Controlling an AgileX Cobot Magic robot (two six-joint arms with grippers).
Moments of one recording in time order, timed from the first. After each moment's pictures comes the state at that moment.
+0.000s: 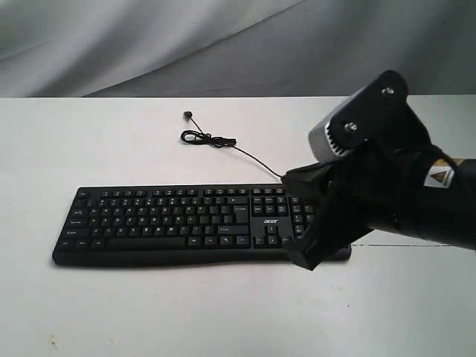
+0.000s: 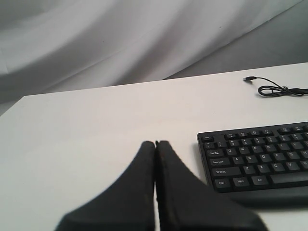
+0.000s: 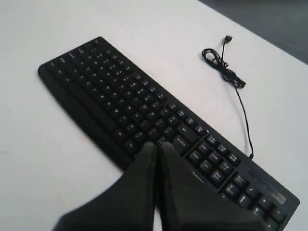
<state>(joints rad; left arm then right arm) 0.13 0.00 0.00 0.17 0.28 -0.04 0.68 1.18 -0.65 0.60 0.12 -0.73</state>
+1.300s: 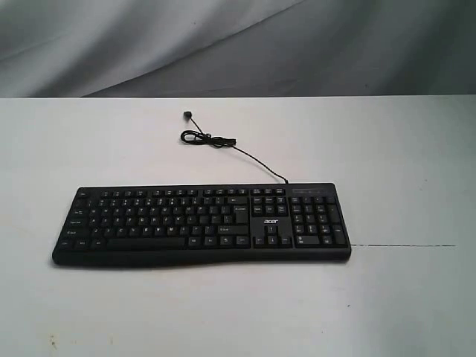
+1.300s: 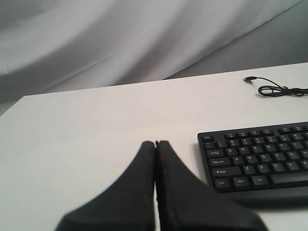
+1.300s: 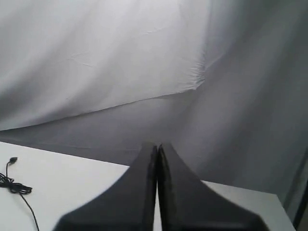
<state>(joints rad) 0.13 0.00 0.00 0.17 0.28 -0.04 0.09 0.56 -0.46 0.38 0.02 -0.54</state>
